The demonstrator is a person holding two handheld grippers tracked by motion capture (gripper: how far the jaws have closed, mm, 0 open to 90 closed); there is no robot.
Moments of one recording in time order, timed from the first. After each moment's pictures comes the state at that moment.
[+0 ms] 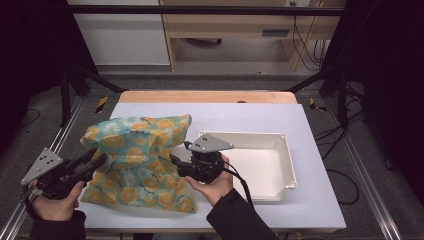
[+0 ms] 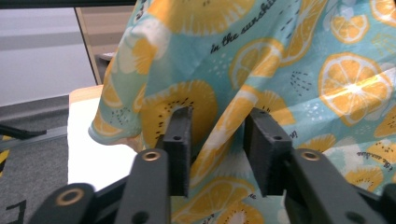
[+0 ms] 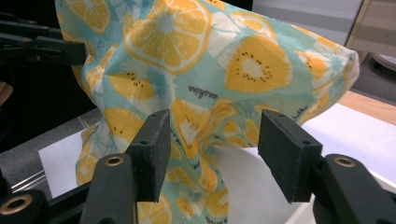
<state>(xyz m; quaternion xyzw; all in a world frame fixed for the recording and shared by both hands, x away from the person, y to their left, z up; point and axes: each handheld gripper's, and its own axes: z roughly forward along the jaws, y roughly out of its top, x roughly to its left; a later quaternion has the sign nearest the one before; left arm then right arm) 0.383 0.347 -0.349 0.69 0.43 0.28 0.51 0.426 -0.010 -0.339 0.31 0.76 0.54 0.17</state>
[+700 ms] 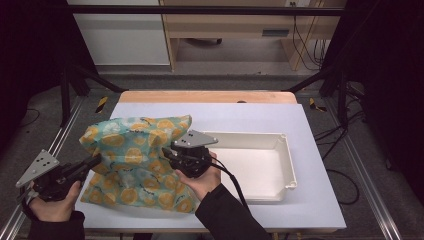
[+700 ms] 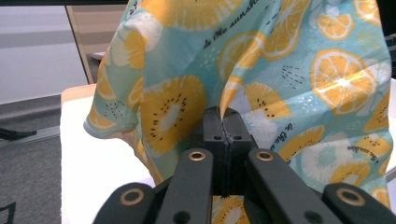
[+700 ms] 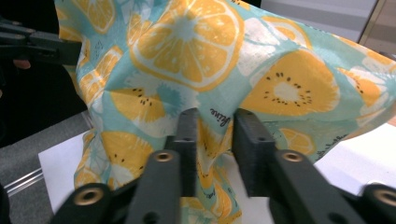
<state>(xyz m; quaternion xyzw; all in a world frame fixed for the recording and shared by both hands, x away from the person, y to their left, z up) 0.377 0.350 -0.347 0.69 0.42 0.27 0.52 0.437 0.016 -0.339 0.30 0.77 0.53 0.16</state>
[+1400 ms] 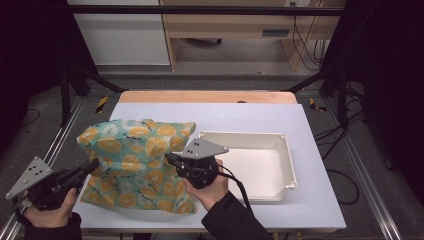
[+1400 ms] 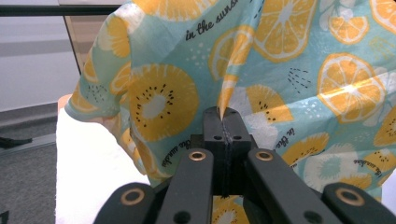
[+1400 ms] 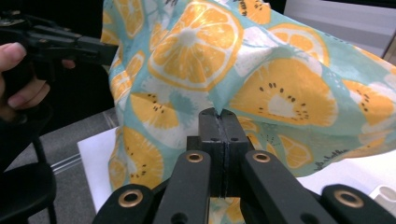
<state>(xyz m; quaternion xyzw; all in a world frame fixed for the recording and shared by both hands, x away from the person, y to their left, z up) 0.355 0.348 -0.344 0.69 0.41 0.28 0.53 0.405 -0.001 -0.325 0.26 0.77 0.56 0.15</state>
